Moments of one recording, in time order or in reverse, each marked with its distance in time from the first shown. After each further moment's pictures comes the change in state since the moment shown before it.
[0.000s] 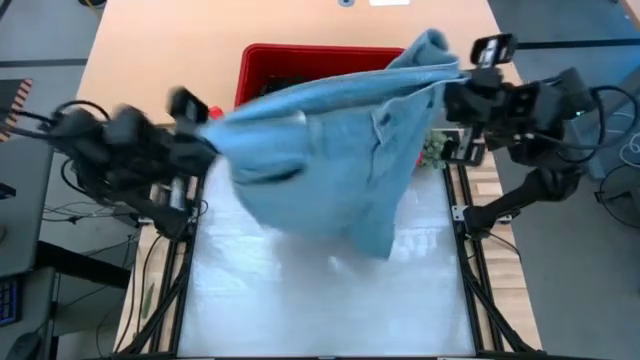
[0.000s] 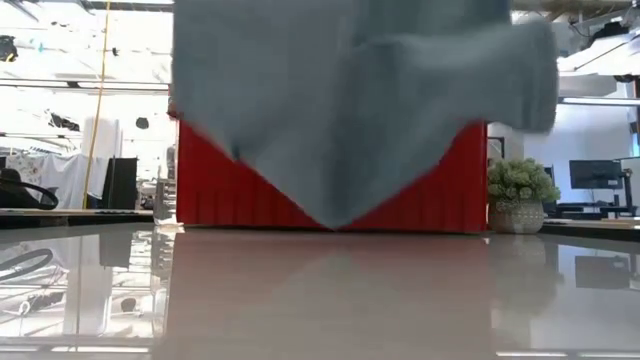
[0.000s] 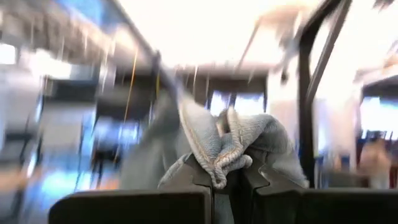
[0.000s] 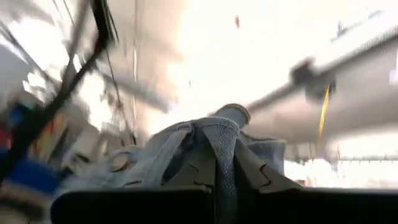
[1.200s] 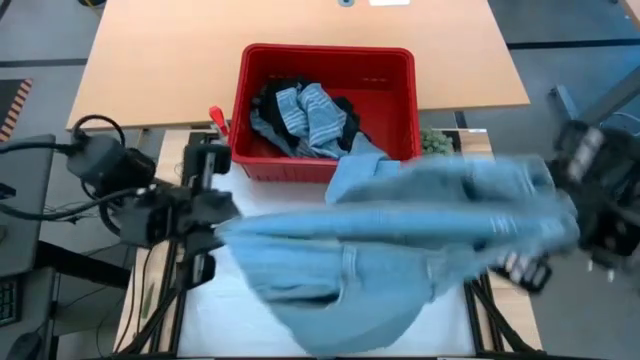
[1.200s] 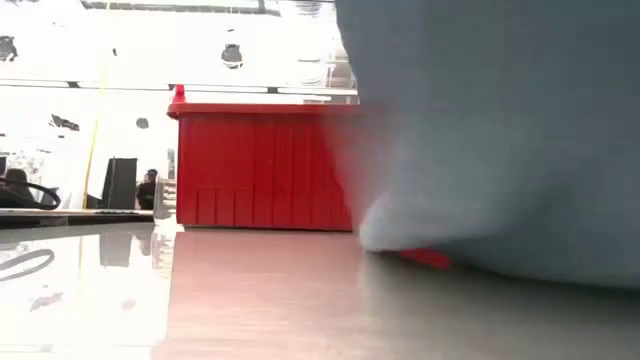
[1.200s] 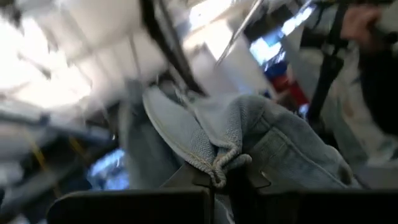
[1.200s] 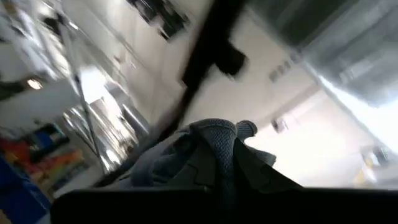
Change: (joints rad) left arm -0.095 0.235 0.320 -0.359 0.329 0.414; right arm 0.703 0.269 0.398 -0.064 0.218 -0.684
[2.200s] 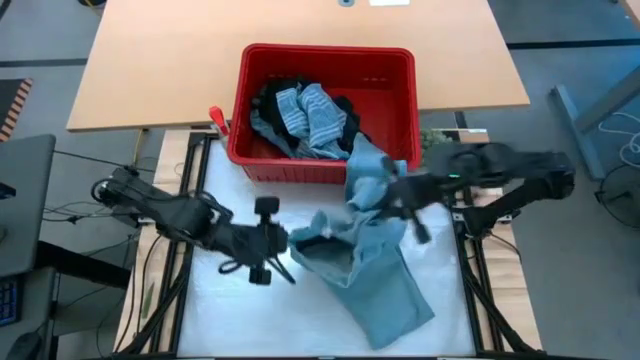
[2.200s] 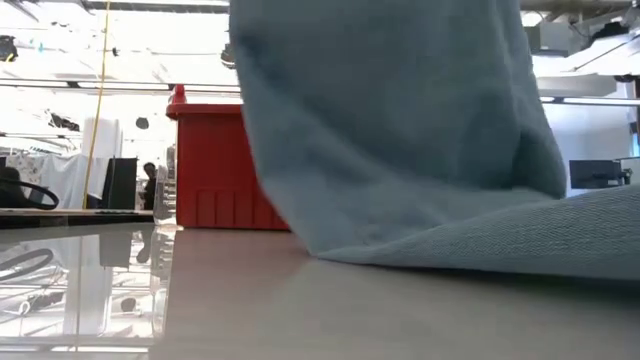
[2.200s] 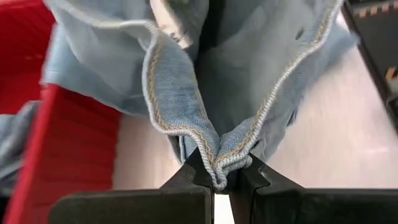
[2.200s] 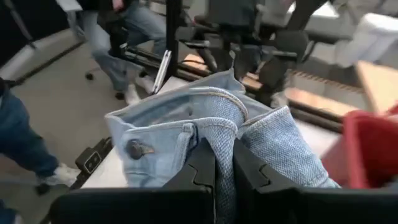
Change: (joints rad) left arm 0.064 -0.096 -0.711 -0.606 -0.332 -0.789; right arm -0.638 -0.324 -0.773 -0.835 -0.366 1.072
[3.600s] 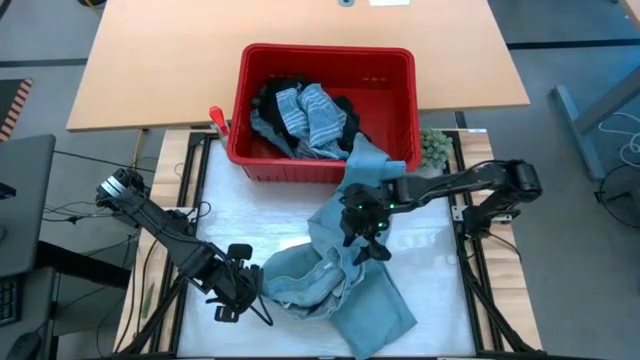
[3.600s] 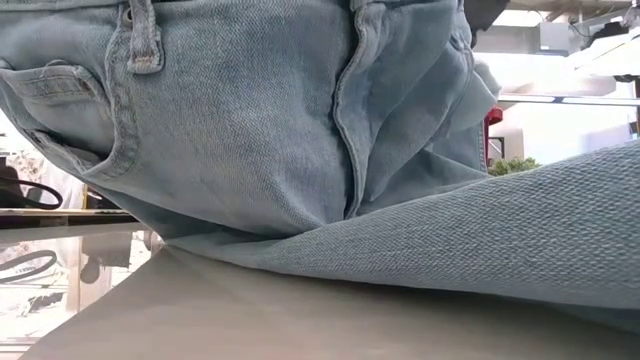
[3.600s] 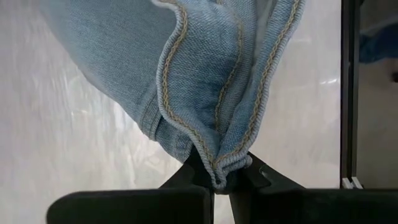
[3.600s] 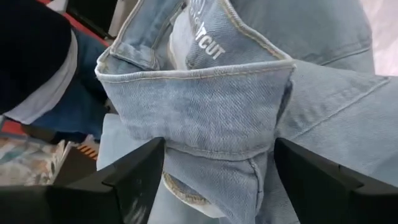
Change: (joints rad) left arm -0.212 0.001 -0.357 -0.070 0.375 -0.465; right arm -0.119 0.295 -0.426 0.224 -0.455 0.122
